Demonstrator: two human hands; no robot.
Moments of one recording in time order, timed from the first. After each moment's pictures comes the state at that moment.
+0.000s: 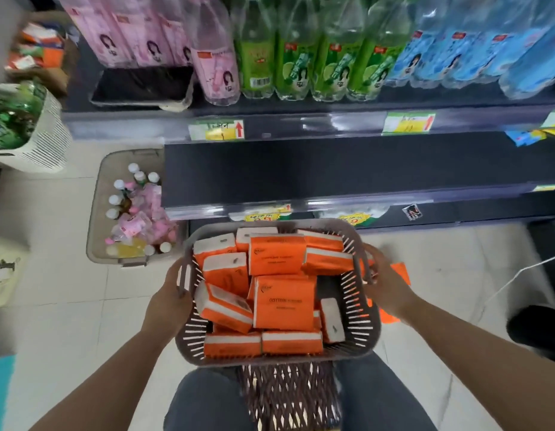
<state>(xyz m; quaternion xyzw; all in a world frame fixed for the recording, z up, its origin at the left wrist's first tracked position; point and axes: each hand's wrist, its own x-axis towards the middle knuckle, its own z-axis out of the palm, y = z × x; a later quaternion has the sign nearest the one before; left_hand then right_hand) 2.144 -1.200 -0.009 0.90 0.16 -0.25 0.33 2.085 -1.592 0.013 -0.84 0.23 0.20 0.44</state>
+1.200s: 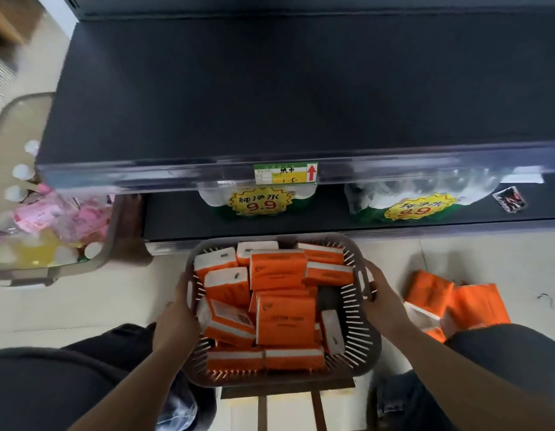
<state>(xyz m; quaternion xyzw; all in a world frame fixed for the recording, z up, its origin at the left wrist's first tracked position) 2.190 -1.243 -0.402 0.92 0.16 -0.23 0.27 2.143 -1.606 -0.409 -0.85 0.25 0.16 0.43</state>
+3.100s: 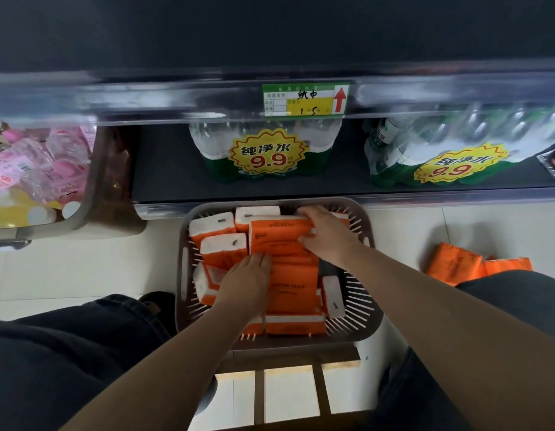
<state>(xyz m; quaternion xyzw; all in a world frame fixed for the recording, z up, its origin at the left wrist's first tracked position) 2.188 -1.326 -0.460 0.94 -0.19 -0.28 0.09 2.237 -1.519 -0.442 -0.93 0.03 0.23 0.30</state>
